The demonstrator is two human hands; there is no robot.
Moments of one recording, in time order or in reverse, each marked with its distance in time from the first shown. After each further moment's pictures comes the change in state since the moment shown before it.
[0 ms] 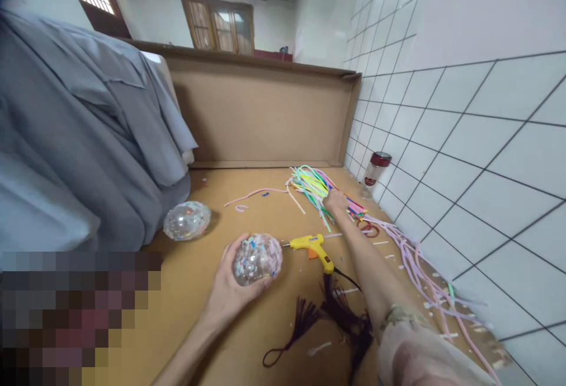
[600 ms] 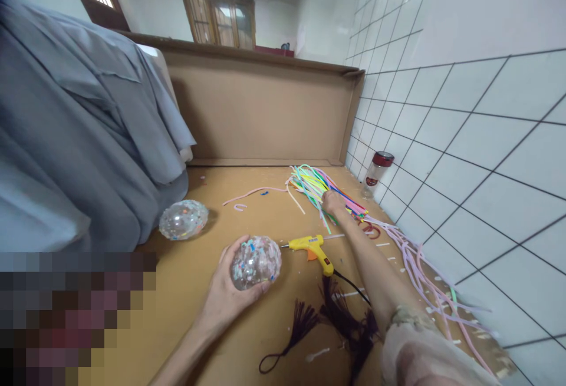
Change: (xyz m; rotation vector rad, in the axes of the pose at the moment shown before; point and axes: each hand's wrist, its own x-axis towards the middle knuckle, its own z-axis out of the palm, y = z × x) left_hand 0.000 -0.001 0.000 0.014 -0.045 -0.001; right_hand 0.006 0.005 0.007 -0.009 -0.181 -0.208
